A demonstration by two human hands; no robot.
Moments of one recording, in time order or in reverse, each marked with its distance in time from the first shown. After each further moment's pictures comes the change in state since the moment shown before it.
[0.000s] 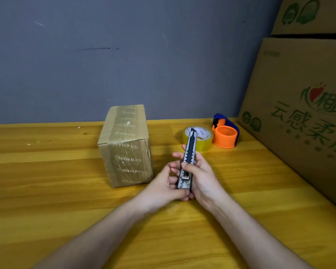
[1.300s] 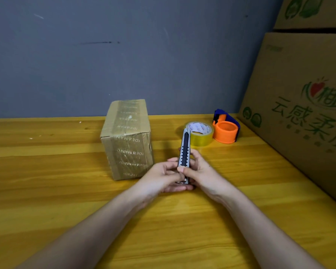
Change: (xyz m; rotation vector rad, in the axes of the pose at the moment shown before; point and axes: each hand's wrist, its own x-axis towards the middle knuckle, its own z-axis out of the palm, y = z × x) left_hand -0.008 0.013 -0.007 -0.169 -0.012 -0.082; right_hand 0.004 0.005 -0.026 -0.322 -0.229 0.115
